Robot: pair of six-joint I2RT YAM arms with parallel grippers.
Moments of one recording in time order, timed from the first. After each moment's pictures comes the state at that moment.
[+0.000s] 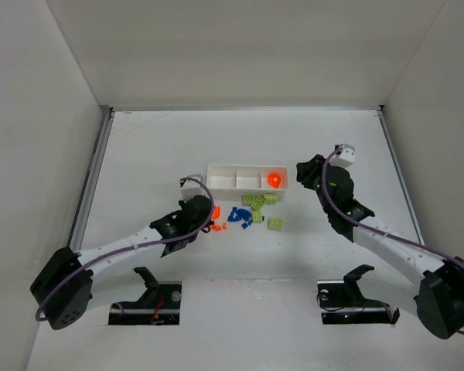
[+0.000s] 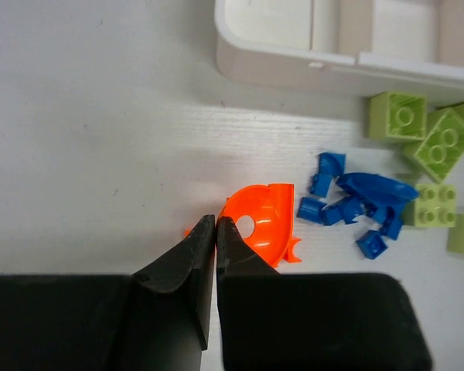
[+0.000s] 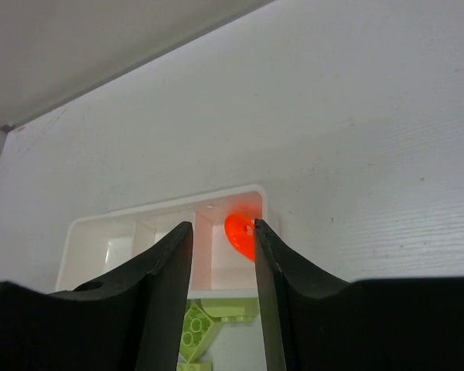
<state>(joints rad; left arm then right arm) -0.84 1.11 0.49 -0.14 -0.53 -0.71 0.50 1.09 0.60 0.25 0.39 0.59</state>
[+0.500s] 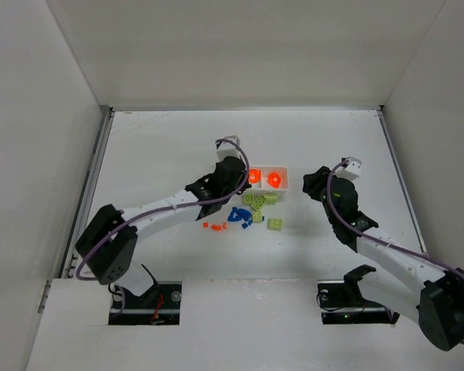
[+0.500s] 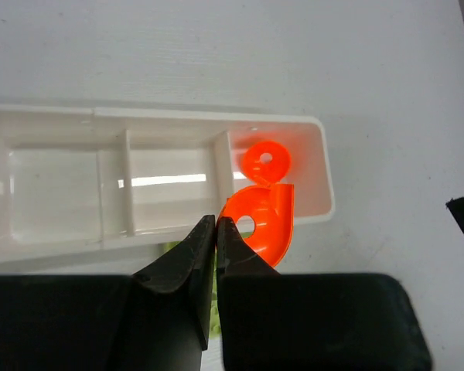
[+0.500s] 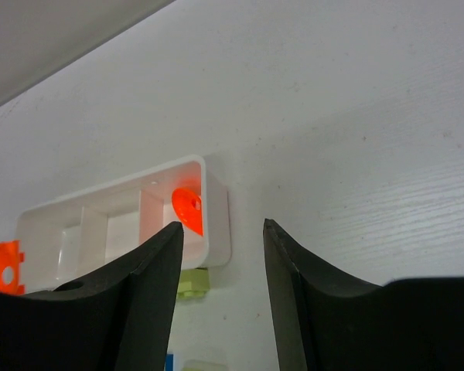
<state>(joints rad) -0.84 1.47 0.94 0.02 -0.41 -0.67 0.45 0.99 0.45 0.25 0.40 0.61</state>
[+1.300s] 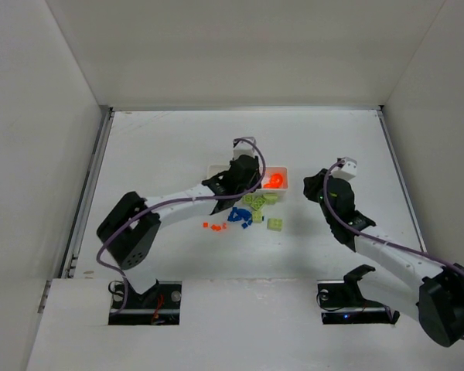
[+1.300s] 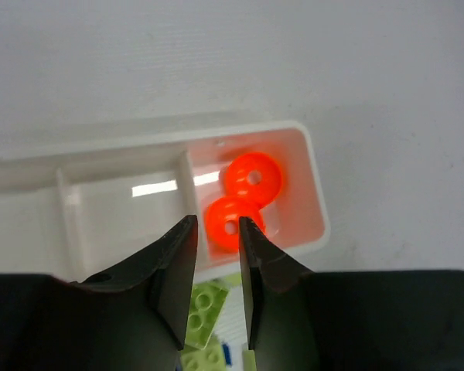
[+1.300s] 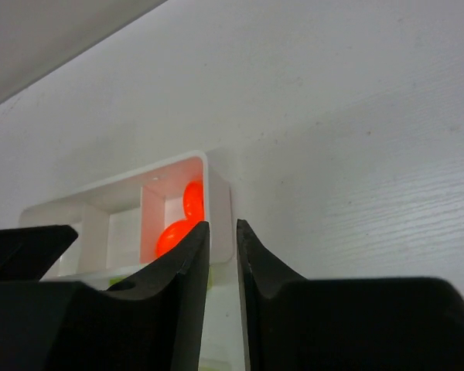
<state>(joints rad) -0.86 1.75 1.15 0.07 -0.35 -0.58 0.45 0.99 0.44 0.25 0.39 0.62</state>
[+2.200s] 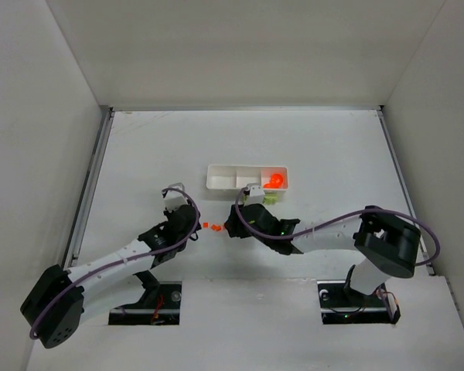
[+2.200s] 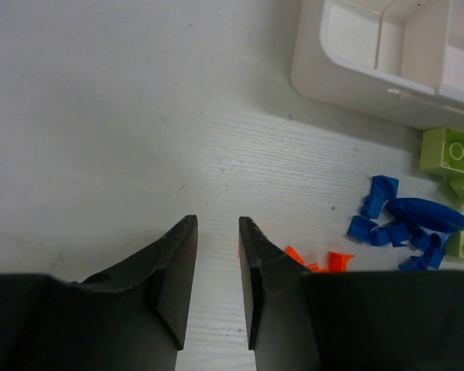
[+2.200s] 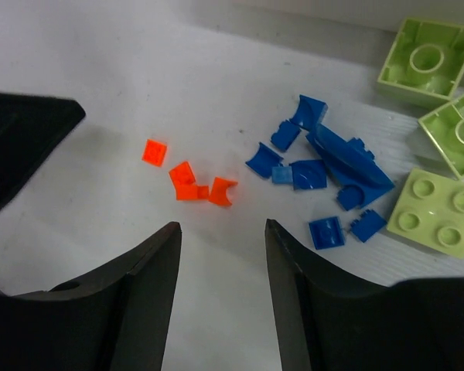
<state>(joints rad) -0.77 0.95 0.35 -0.12 -0.59 -0.76 1.11 1.59 0.72 0.27 0.37 0.75</state>
